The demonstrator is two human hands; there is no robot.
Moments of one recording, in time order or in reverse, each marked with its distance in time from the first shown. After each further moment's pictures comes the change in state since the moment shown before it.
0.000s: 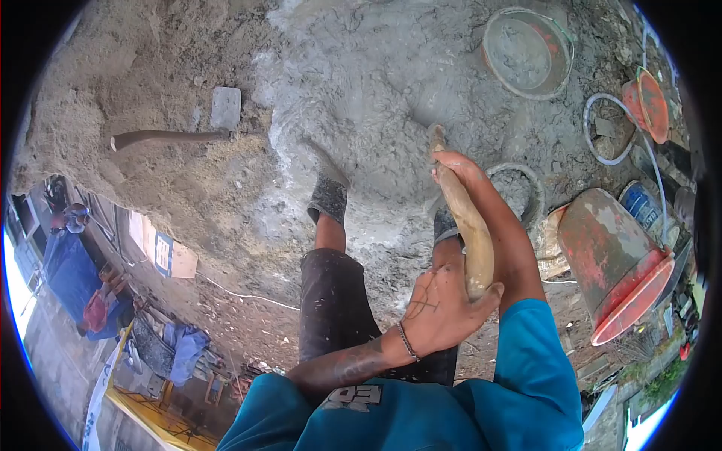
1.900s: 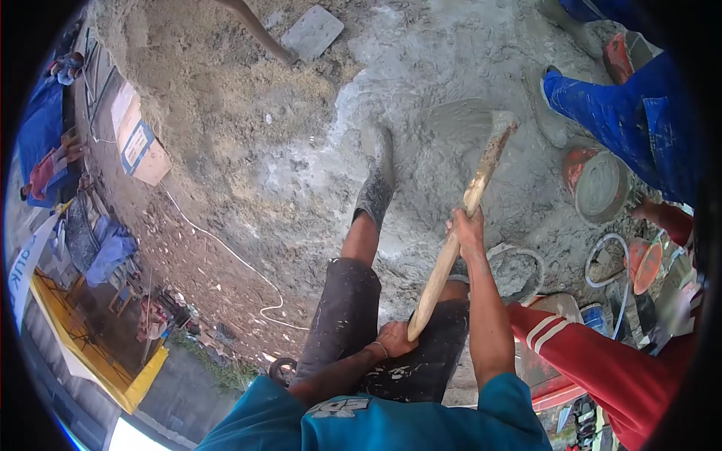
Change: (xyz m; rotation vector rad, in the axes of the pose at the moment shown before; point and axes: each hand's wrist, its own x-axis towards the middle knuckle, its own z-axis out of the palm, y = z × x) left_hand -0.048 -0.301 0.024 -0.048 -0.008 -0.249; right_hand -0.009 0.072 0.166 -0.287 0.054 -0.460
